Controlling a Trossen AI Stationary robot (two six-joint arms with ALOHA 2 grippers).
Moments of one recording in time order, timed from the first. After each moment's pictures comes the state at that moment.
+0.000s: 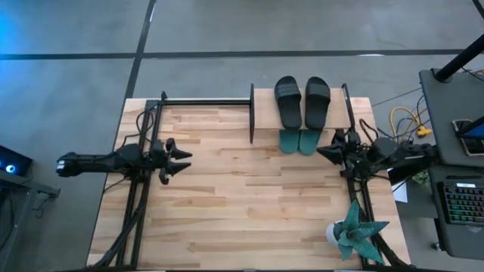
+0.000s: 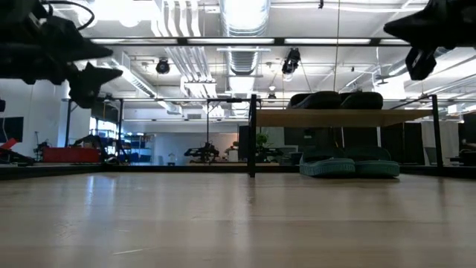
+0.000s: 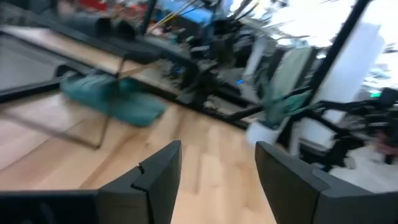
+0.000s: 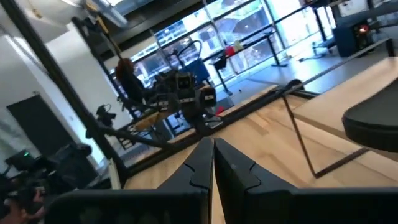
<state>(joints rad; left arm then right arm) -0.01 0.07 0.03 0.04 -0.07 -0.38 0.18 0.00 0.23 -0.15 0.31 0.45</state>
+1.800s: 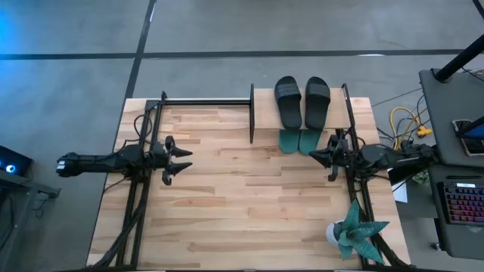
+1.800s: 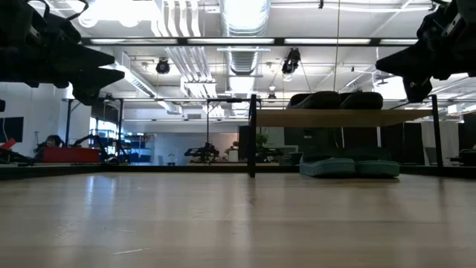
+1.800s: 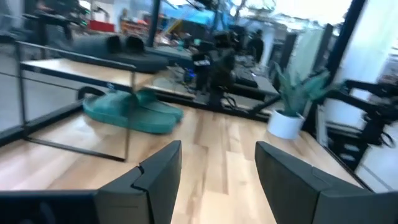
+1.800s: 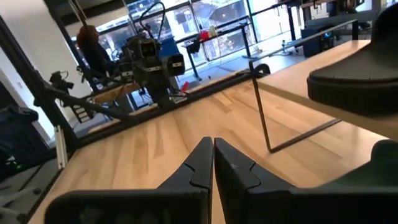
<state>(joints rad) -0.01 0.06 0.01 0.04 -0.12 -0.20 0.18 0.01 0.09 -0.12 0.38 0.34</state>
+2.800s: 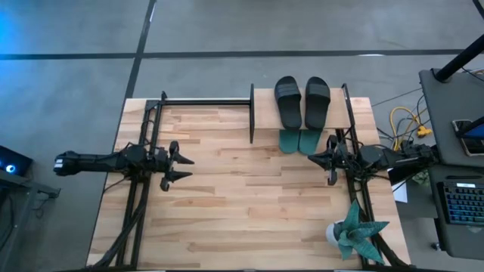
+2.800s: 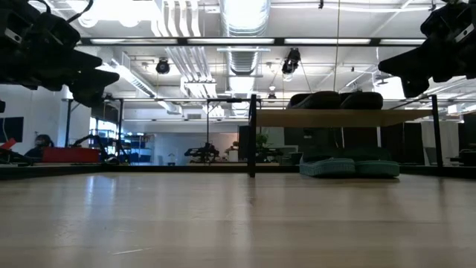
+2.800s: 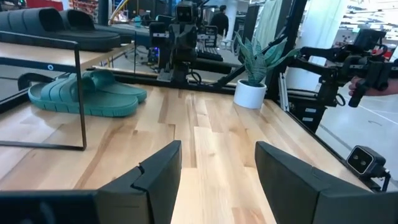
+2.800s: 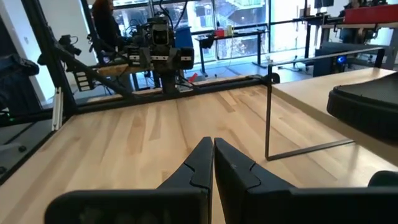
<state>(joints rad) -0.01 0.12 0.01 0.02 0.07 -0.15 0.18 0.00 0.07 -0.12 0.31 0.13</state>
